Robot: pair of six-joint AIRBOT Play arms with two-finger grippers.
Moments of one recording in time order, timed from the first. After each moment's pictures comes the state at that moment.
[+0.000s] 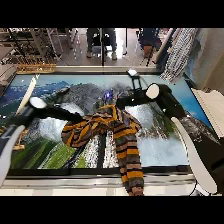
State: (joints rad) left arm -0.13 -1.57 1.33 0.89 -1.05 -0.92; right arm 0.32 -1.59 1.66 -1.17 1.14 1.40
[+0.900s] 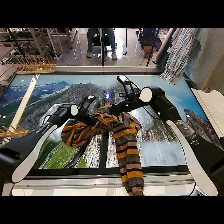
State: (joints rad) left arm -0.35 -1.76 1.47 1.25 -0.87 -1.16; right arm 0.38 -1.58 1.65 -1.18 1.15 1.41
